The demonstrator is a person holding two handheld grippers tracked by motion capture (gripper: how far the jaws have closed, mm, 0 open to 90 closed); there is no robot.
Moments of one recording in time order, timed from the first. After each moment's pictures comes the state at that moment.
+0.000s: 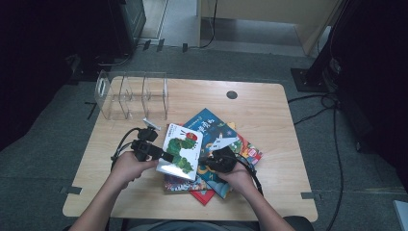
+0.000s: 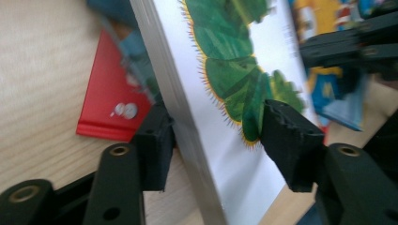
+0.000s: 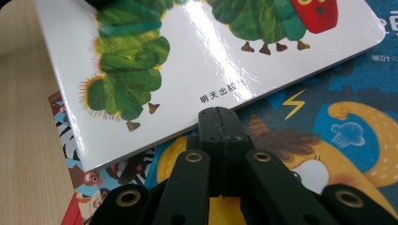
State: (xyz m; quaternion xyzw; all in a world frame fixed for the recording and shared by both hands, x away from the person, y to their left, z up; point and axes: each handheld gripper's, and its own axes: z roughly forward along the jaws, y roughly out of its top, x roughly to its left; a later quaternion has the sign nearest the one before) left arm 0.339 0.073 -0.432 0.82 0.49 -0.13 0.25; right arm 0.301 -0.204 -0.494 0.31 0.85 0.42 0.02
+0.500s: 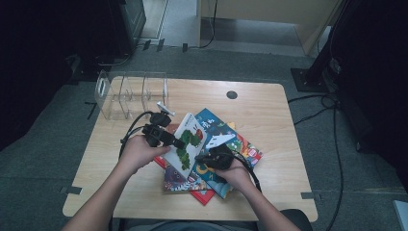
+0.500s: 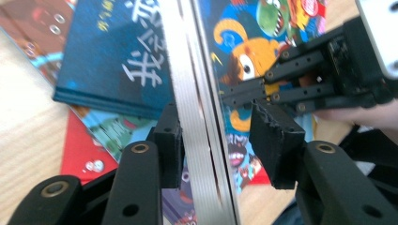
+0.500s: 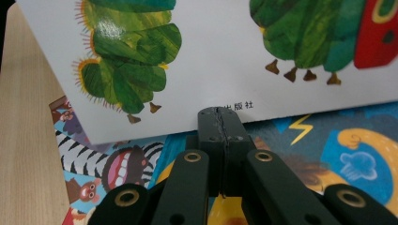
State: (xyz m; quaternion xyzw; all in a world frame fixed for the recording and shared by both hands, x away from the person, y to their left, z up) left arm 0.356 0.031 -0.384 0.85 0.46 -0.10 0.25; right arm 0.311 -0.196 -0.493 0.29 0.86 0.42 0.02
